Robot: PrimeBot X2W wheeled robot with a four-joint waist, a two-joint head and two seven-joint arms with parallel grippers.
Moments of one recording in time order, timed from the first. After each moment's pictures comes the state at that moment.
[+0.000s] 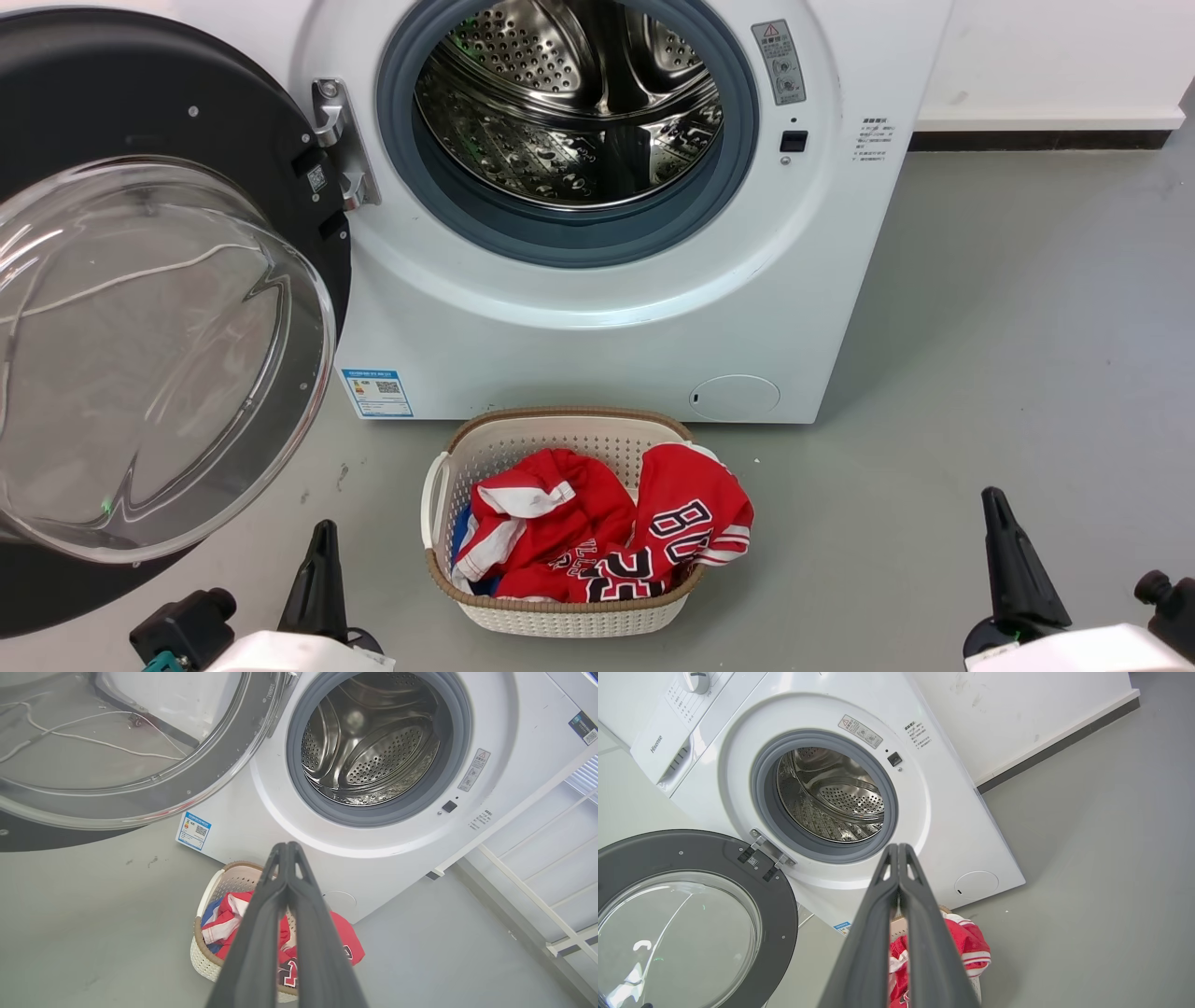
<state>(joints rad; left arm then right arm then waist) 0.08 0.05 0.03 0.13 -0.56 -0.04 -0.14 0.11 -0.07 0.00 0.06 0.66 0.13 -0.16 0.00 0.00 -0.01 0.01</state>
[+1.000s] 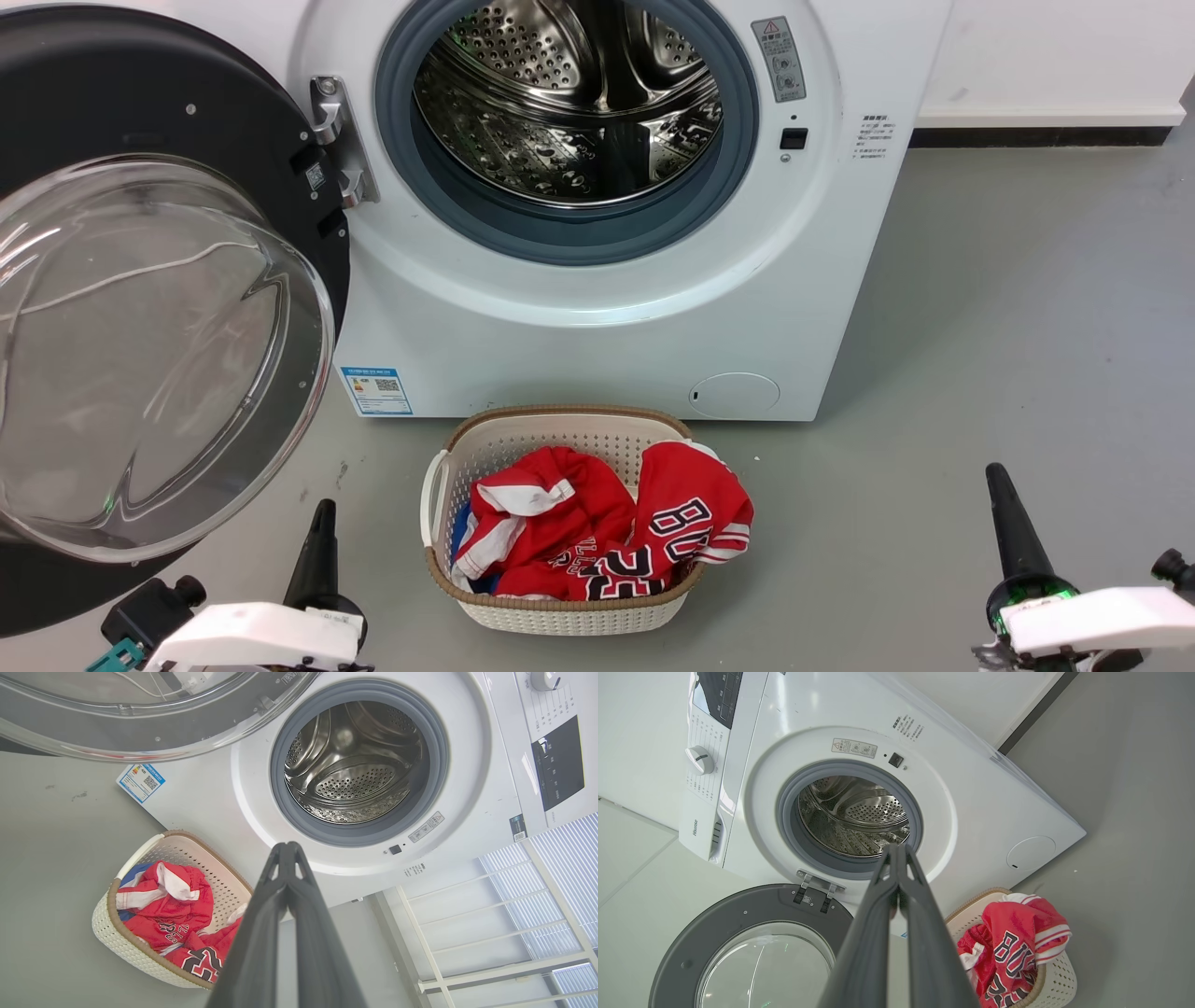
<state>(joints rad) 0.01 0.05 0.07 0.18 -0.98 -0.08 -0.04 0.03 -0.08 -0.02 0.13 1.06 0.13 -0.07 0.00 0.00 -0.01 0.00</state>
